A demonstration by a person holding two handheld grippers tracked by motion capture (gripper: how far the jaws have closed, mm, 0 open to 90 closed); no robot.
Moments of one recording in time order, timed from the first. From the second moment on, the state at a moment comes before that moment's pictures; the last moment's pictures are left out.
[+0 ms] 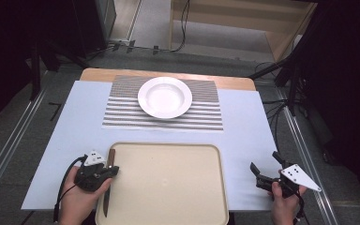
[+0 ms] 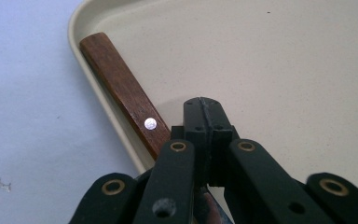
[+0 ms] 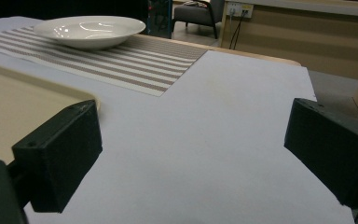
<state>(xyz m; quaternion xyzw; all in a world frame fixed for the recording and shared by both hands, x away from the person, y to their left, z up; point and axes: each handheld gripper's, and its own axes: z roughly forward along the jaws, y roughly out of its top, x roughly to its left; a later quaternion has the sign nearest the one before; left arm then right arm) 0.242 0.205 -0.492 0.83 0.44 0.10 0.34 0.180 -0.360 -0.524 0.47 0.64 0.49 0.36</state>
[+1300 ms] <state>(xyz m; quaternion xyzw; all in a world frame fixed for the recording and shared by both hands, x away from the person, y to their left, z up) 0.229 0.239 -0.463 0.75 0.39 0.16 0.51 0.180 -0.360 -0.524 0.47 0.64 0.49 0.35</state>
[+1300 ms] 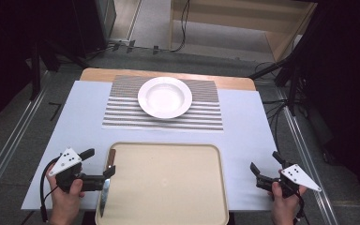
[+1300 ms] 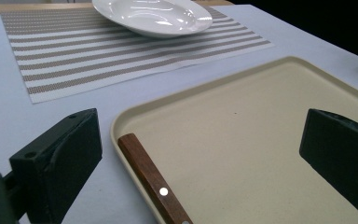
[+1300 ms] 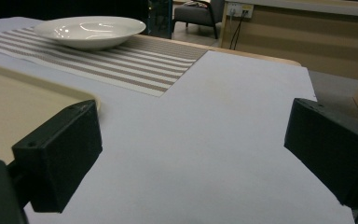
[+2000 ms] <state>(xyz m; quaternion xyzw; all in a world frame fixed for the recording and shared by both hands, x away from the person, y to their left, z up) 0.232 0.278 -0.459 0.73 0.41 0.19 0.51 0.180 -0.360 -0.524 0.47 0.64 0.49 0.36</state>
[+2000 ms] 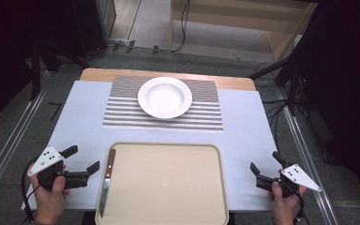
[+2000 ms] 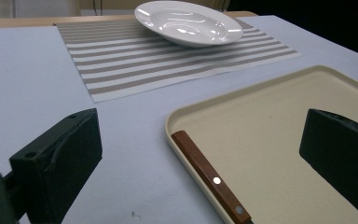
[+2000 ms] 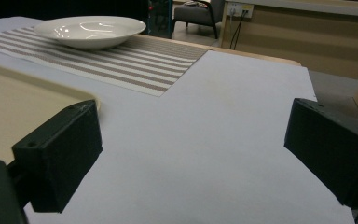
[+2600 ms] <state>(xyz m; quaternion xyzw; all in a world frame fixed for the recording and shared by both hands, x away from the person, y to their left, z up) 0.235 0.314 -0.463 0.72 0.43 0.21 0.51 0.180 -0.360 -0.524 0.47 0.65 0.49 0.36</state>
